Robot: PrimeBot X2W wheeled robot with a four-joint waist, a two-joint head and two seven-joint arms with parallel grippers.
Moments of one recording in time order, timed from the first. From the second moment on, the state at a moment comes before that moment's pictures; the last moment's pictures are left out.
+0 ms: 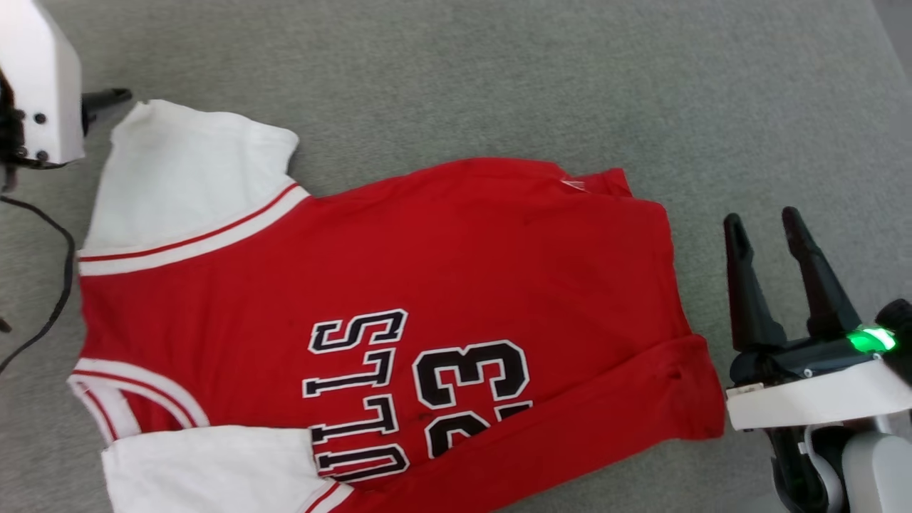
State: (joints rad) left arm -1.06 0.73 -0.45 0.37 -0.81 -0.10 1.01; right arm -0.13 -0.10 0.04 -0.14 0.36 0.13 -0.12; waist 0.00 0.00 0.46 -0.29
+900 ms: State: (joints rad) left arm -1.01 0.82 -0.44 0.32 -0.84 0.02 1.15; right arm -0.19 -0.12 0.10 -0.02 0.39 0.13 -0.21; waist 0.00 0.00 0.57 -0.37
